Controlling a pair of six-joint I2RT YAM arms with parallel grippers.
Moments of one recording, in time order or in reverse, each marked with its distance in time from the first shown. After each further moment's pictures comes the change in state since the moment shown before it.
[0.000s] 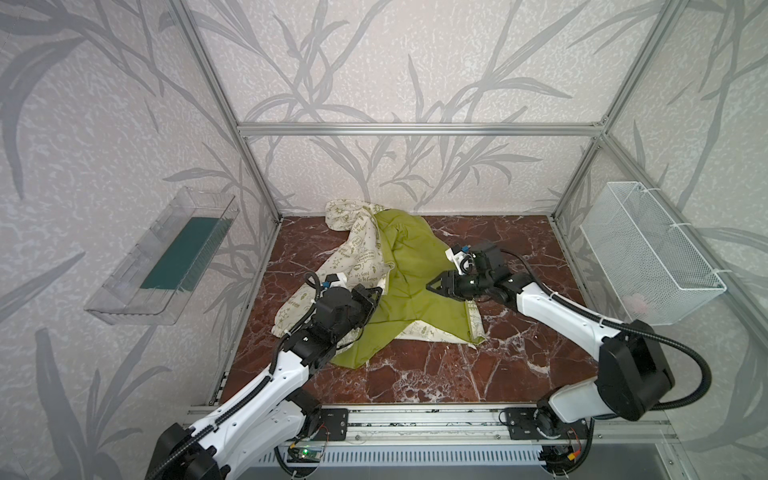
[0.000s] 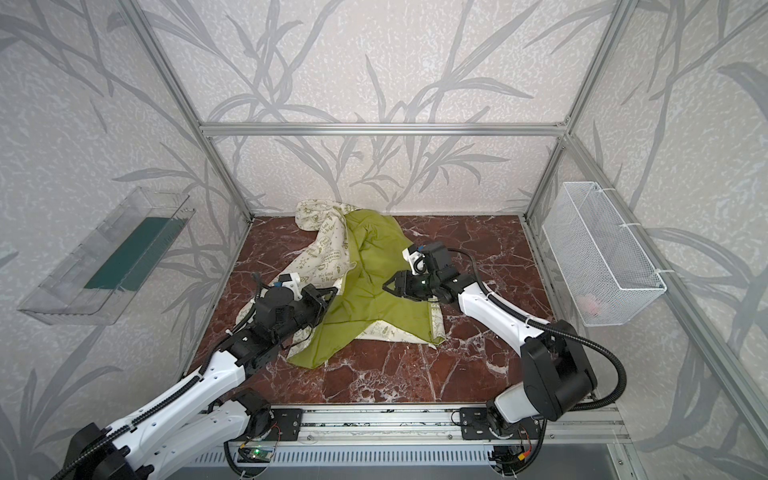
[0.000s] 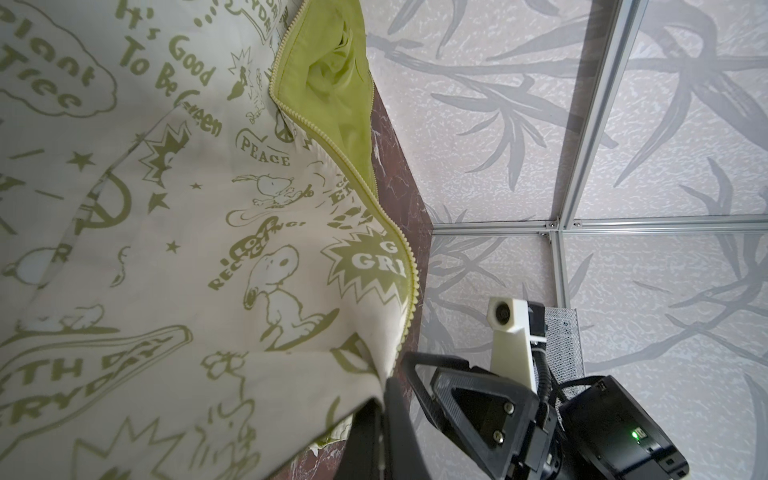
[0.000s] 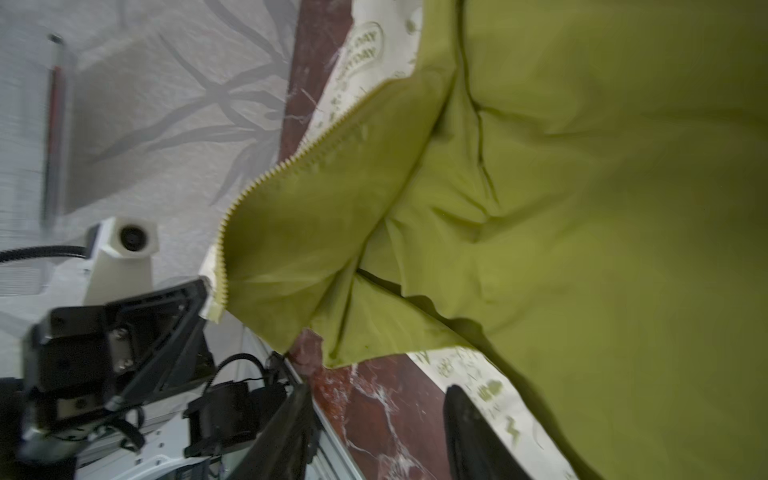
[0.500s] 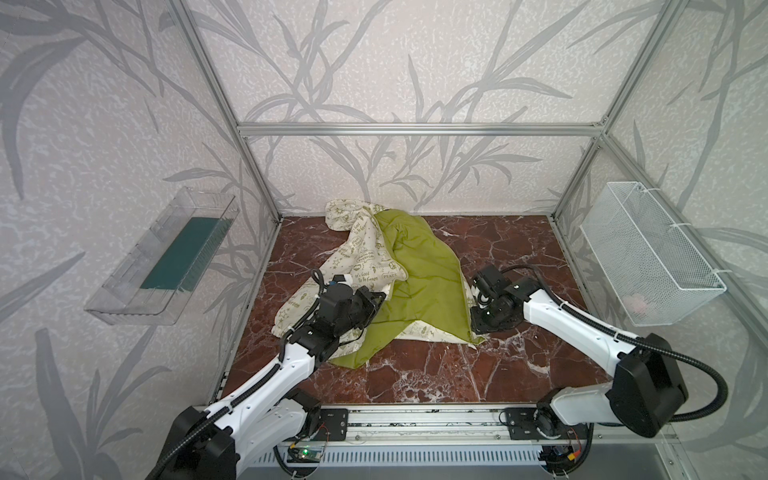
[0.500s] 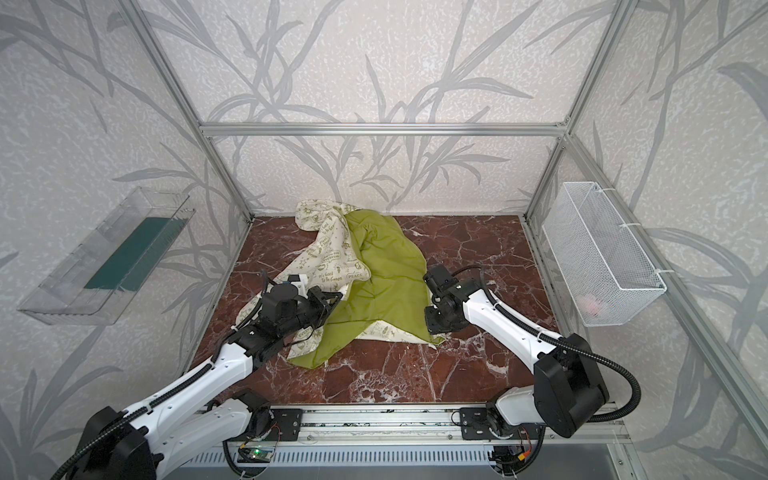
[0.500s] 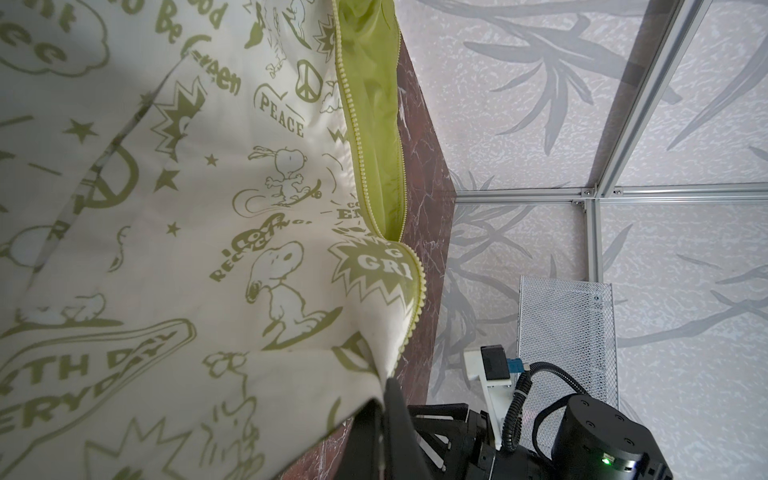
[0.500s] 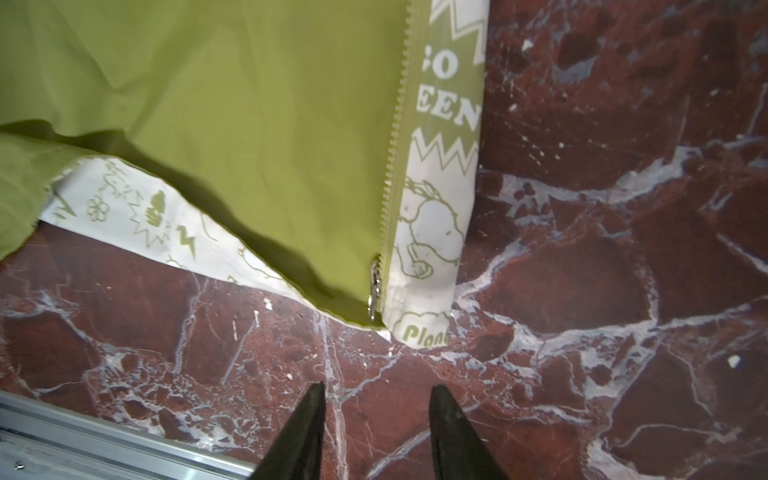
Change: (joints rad) left arm 0.052 0.080 -0.022 0.034 0.154 0.038; right arm 0.034 -0.064 -0.047 -0.568 0.454 -0.201
